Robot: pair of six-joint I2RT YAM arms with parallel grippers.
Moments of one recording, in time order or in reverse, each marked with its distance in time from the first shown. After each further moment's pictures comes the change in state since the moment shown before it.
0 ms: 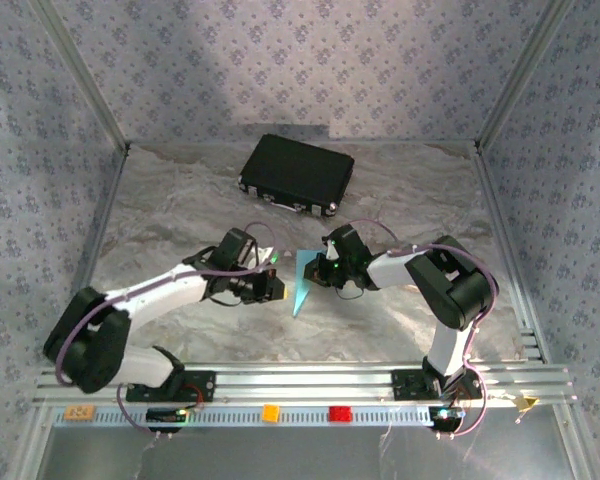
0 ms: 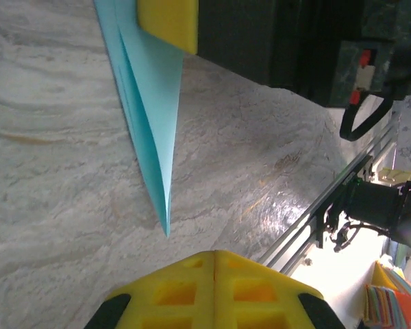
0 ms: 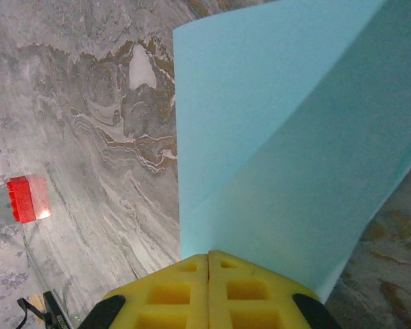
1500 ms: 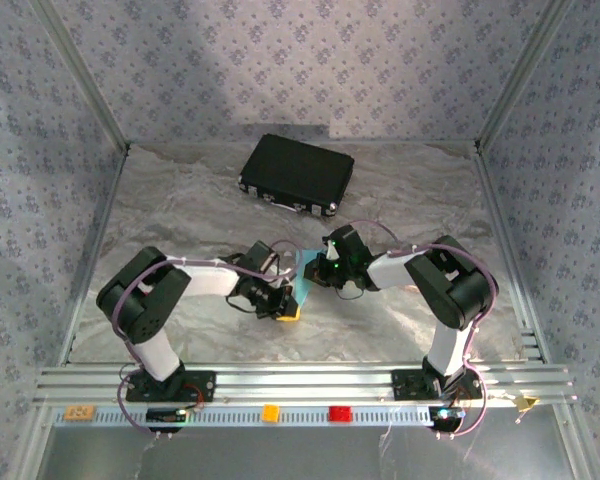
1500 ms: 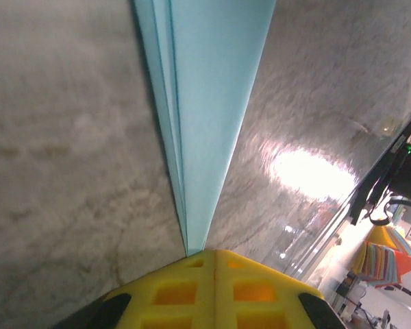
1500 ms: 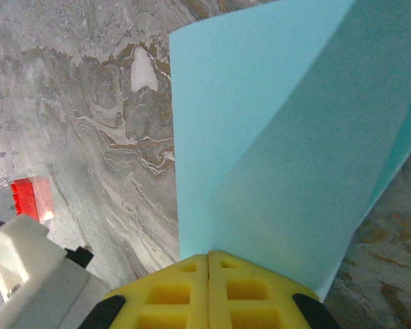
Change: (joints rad) left arm -0.077 0.299 0.003 0.091 0.106 0.004; right arm 0.003 0.003 -0.008 0.022 0.000 0.012
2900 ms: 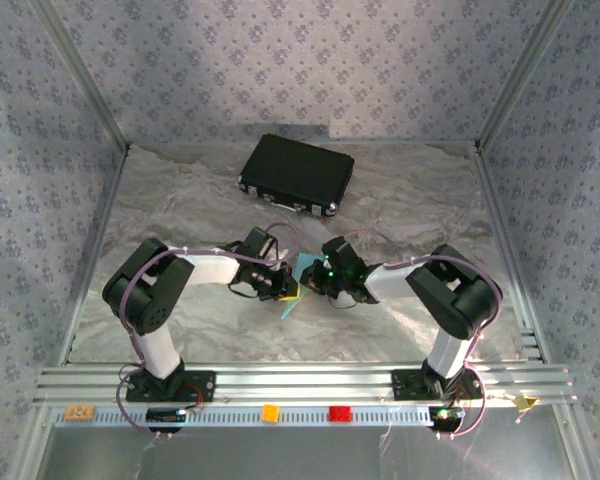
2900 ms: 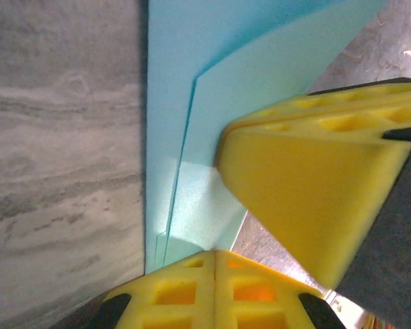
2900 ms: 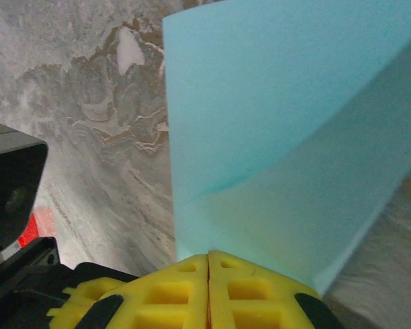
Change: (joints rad) left arm 0.080 0.072 0.091 0.070 -0.088 0.005; right arm 0.094 -0.069 -0.063 0.036 0.167 0.192
